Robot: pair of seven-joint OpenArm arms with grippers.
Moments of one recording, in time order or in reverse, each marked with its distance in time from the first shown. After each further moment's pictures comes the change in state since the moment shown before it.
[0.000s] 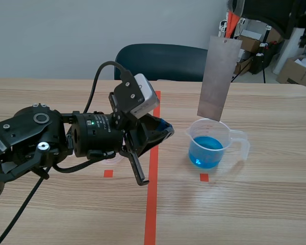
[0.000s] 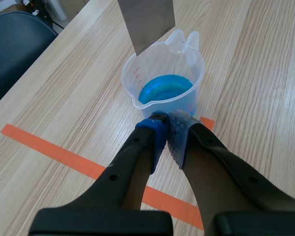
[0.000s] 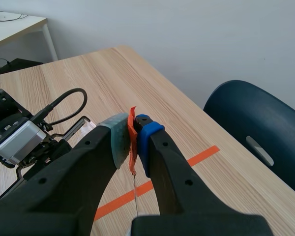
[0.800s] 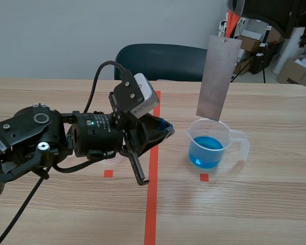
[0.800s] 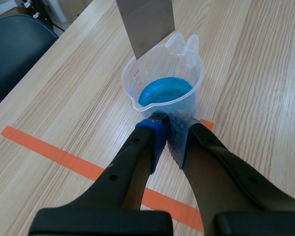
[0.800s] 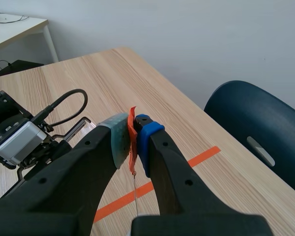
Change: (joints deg) left arm 0.0 0.0 0.0 0.0 0.0 0.0 -0.7; right arm 0.0 0.0 0.0 0.0 0.4 0.0 0.0
